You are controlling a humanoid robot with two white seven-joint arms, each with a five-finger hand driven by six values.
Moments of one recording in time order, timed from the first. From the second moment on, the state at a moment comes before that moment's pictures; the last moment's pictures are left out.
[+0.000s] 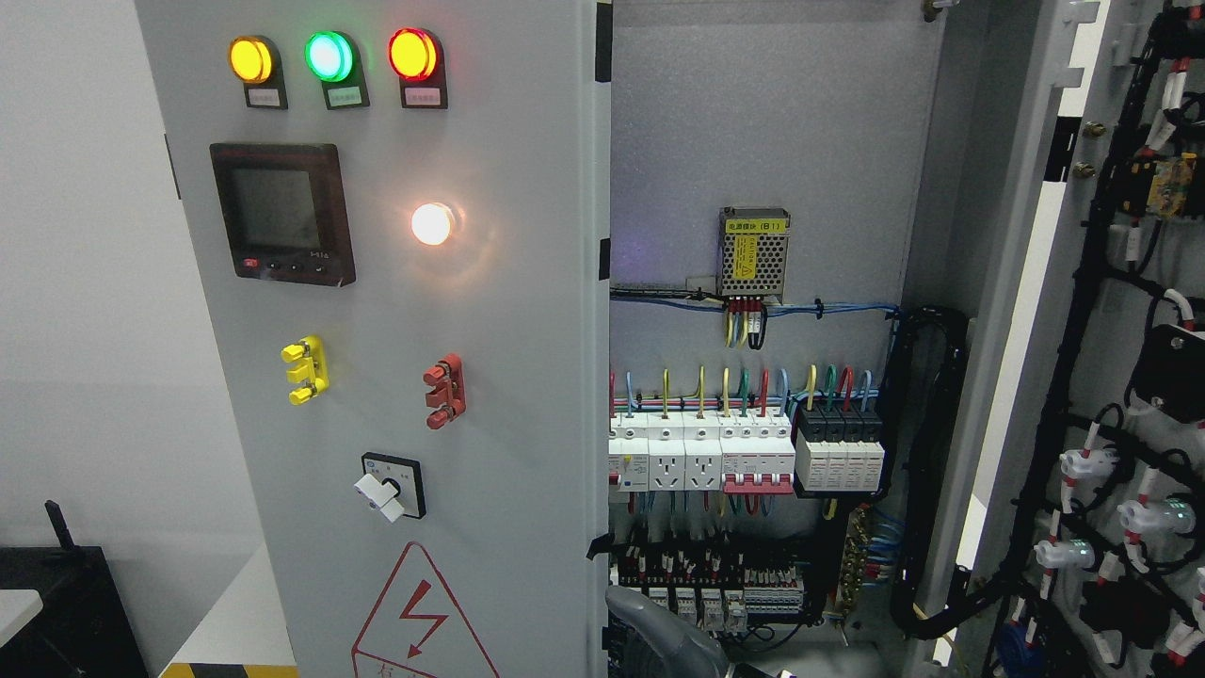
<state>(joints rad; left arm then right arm) 0.00 -0.05 0.15 0.00 -0.10 -0.11 -0.26 -0.53 0.00 0.29 -1.36 -0.43 0.13 0.83</state>
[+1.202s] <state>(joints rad) 0.00 -0.05 0.15 0.00 -0.10 -0.11 -0.26 -0.52 0.00 0.36 -1.41 -0.52 0.13 0.89</state>
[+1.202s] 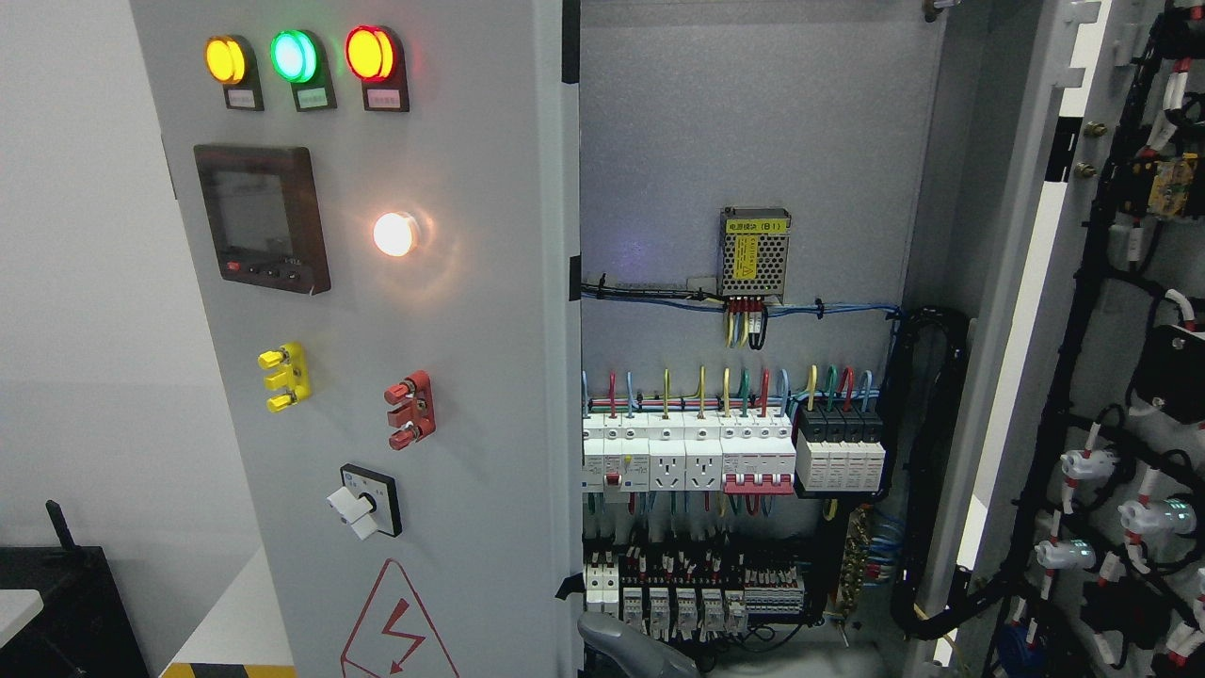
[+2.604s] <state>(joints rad) 0.00 -0.05 0.15 0.00 -0.10 -0.11 -0.26 -0.47 0.03 0.49 -1.50 -0.61 0.14 0.89</state>
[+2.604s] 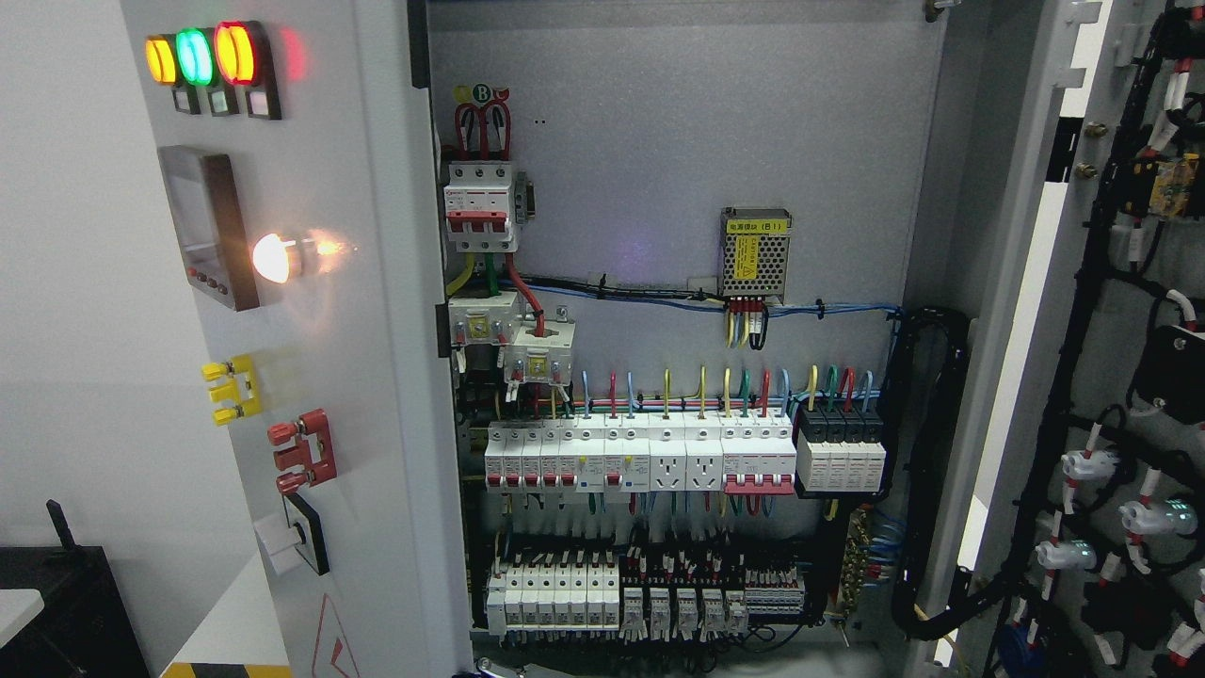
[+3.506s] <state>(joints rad) 0.00 -0.05 0.15 0.00 -0.10 -0.11 -0.26 -0.46 0.04 0.57 -1.54 -0.61 0.14 0.81</state>
